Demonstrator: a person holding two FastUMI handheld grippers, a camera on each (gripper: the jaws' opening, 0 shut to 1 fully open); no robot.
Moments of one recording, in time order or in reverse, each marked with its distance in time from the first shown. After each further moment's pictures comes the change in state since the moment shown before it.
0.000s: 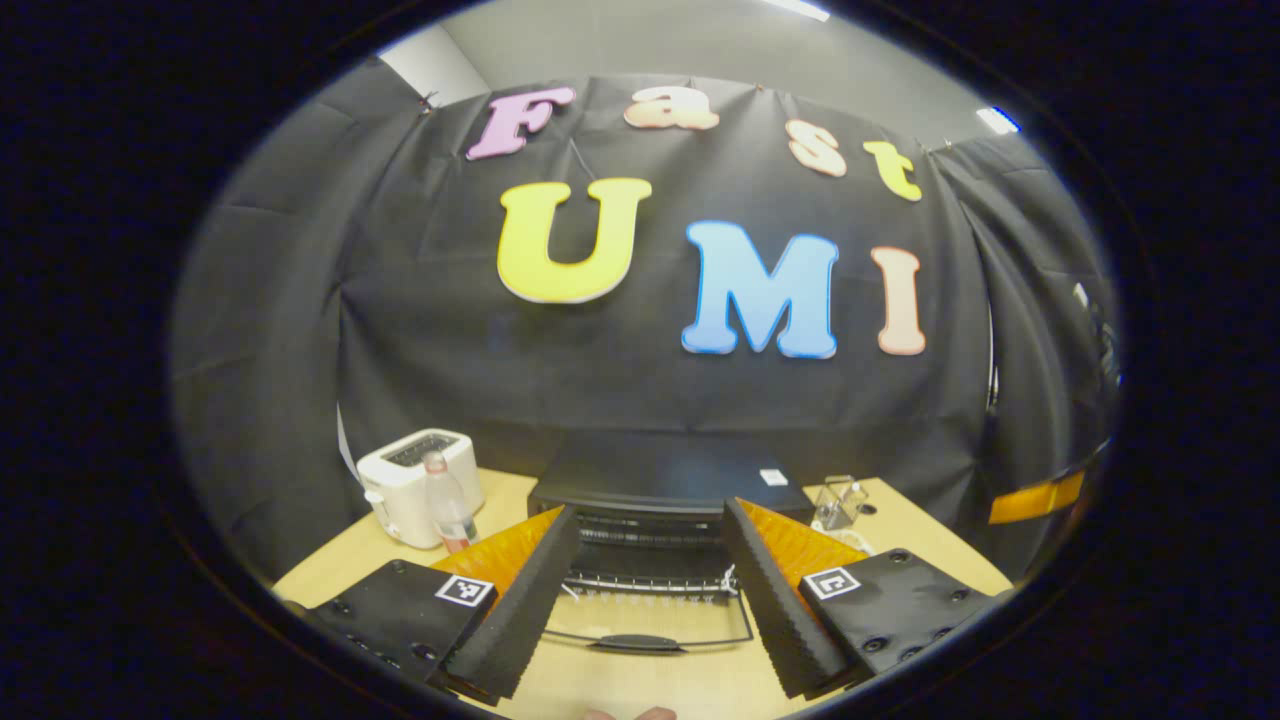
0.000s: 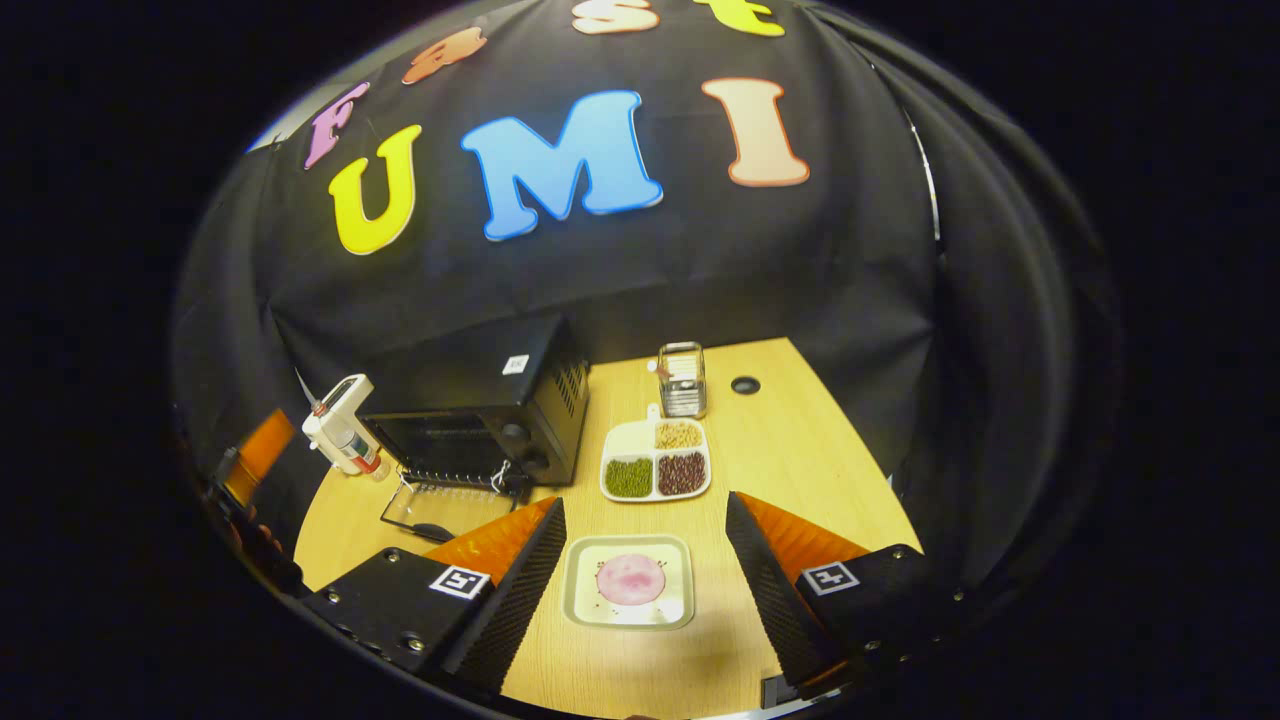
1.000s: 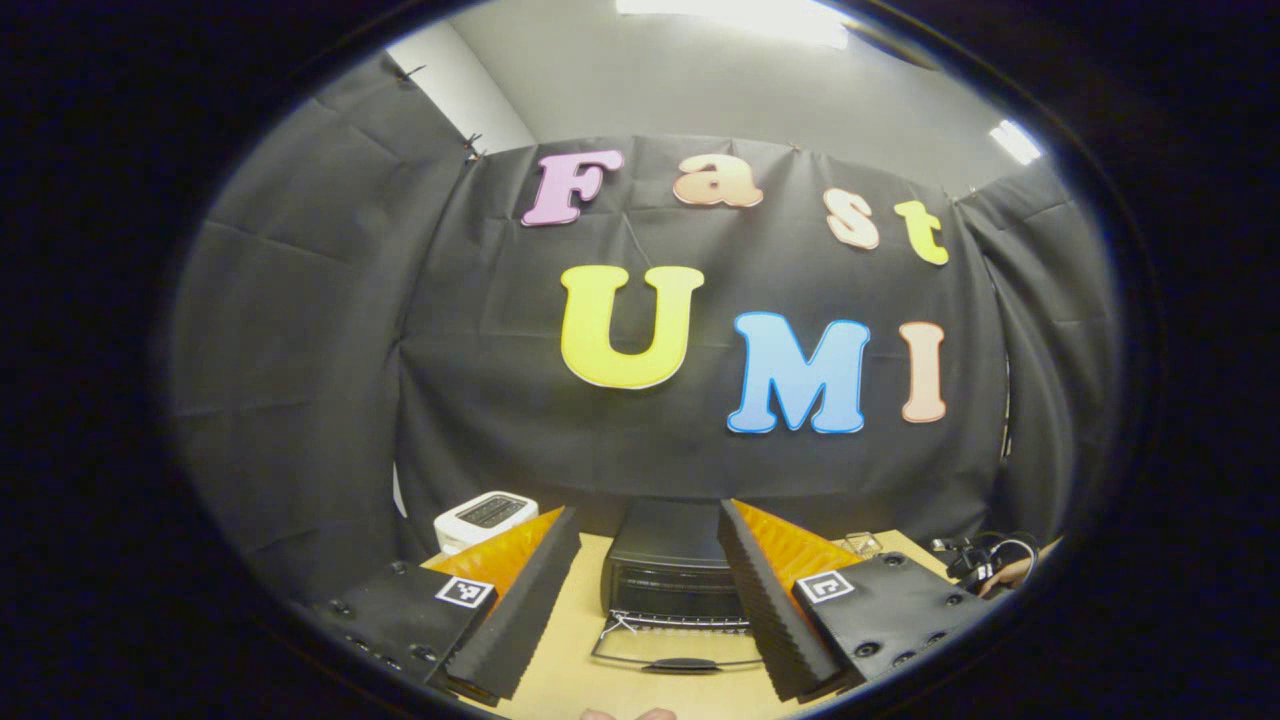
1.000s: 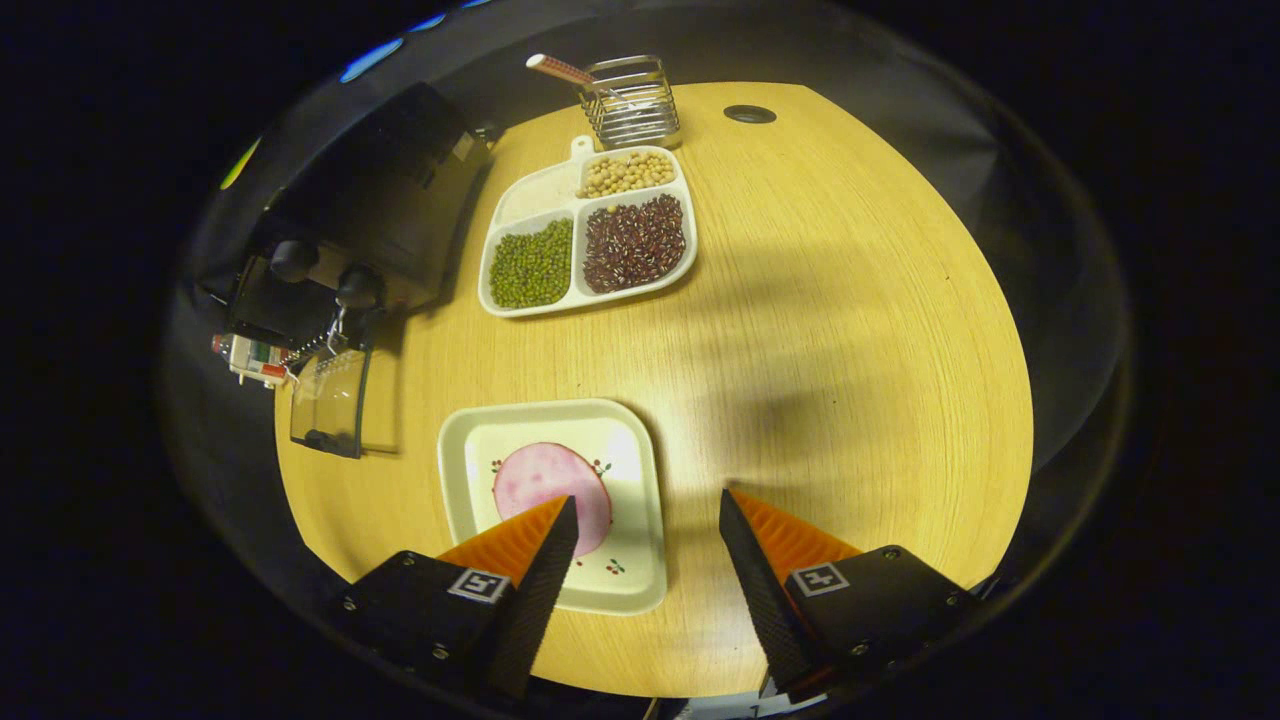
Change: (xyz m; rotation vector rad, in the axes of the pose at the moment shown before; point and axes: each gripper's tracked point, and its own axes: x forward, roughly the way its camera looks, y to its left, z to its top) left arm -0.070 0.074 0.059 -0.014 -0.100 0.104; right arm 0.135 -0.053 -0.149 0.064 0.675 -0.051
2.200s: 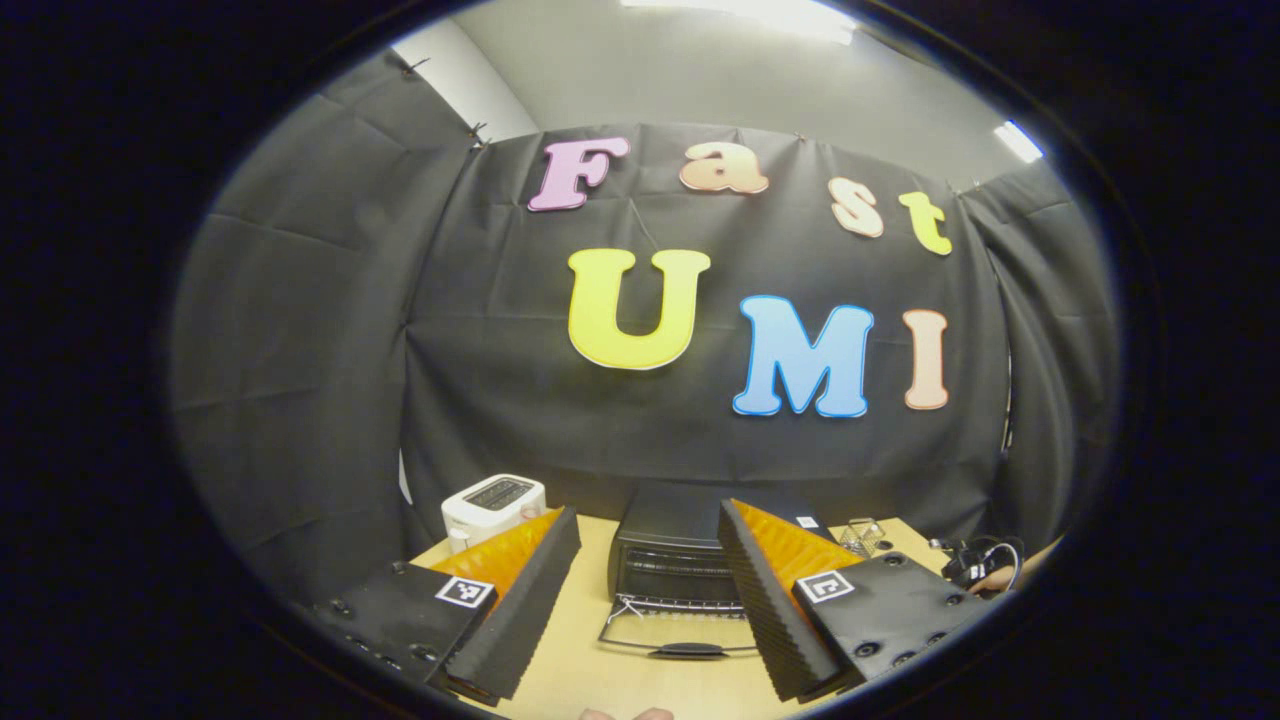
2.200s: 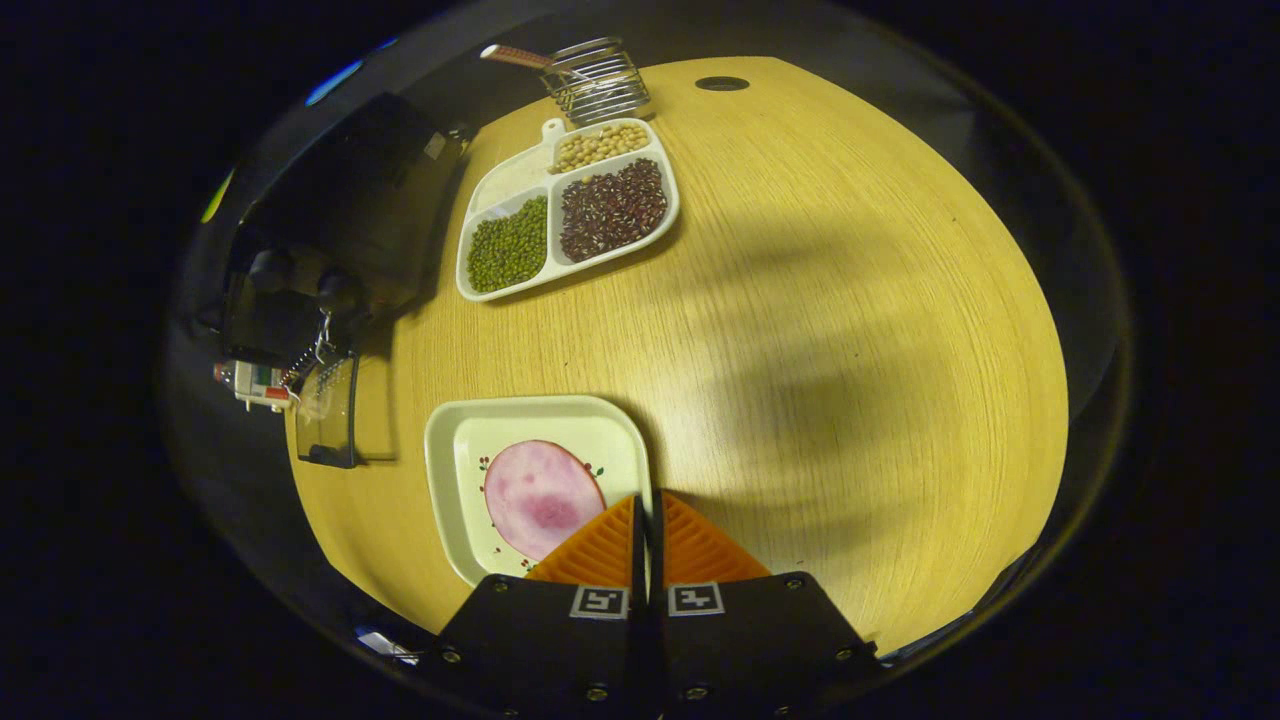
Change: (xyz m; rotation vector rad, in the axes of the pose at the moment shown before) left arm -0.010 -0.002 -0.015 -0.008 0.039 0.002; right arm 0.012 0.010 -0.018 0.163 0.008 0.121
